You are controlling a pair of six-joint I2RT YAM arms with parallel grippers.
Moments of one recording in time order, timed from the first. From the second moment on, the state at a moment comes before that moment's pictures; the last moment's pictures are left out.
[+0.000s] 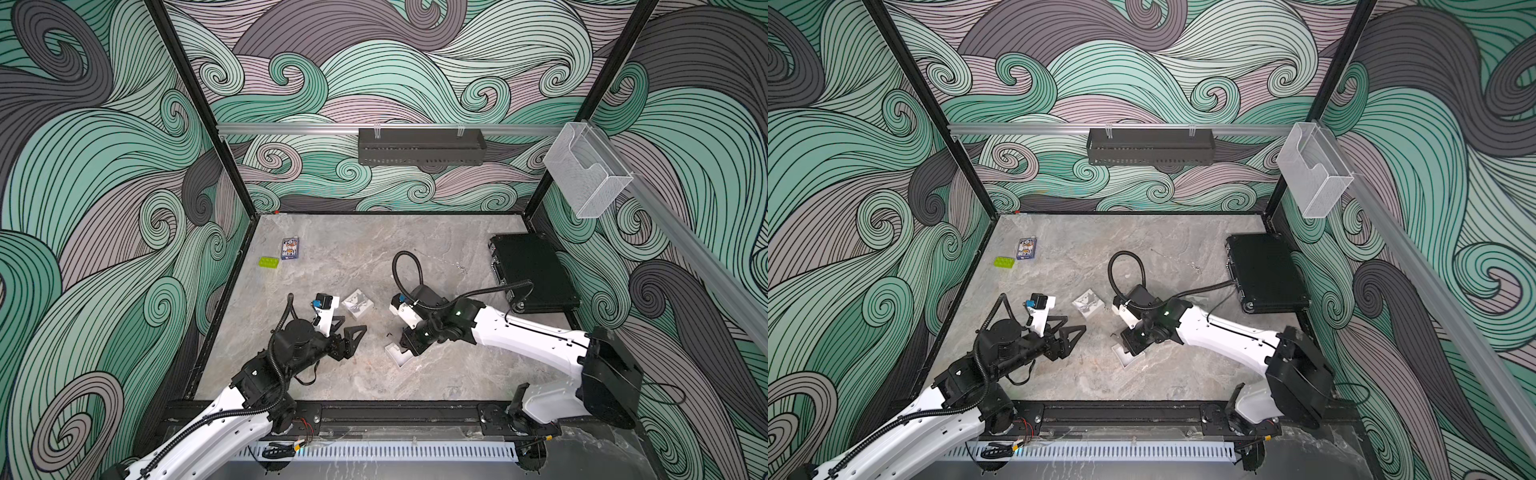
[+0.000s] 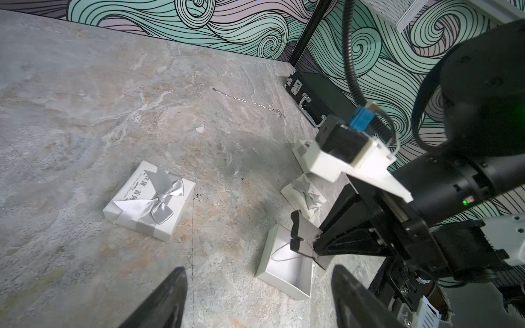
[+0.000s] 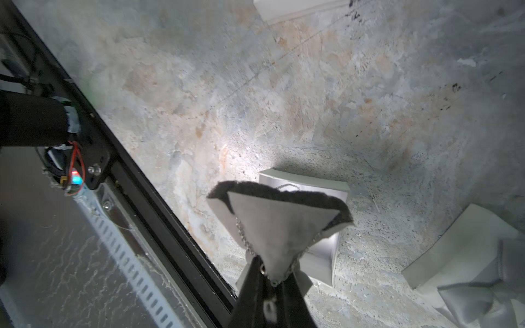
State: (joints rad) left arm -0.73 0.47 0.39 -0.31 0.05 -0.46; right arm 0.94 1.39 0.94 -0.61 -0.26 0.27
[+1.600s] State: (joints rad) left arm -0.74 0.73 0.49 -0.05 0.53 -0.41; right arm 0.85 1.05 0.96 -0.49 -0.63 0.38
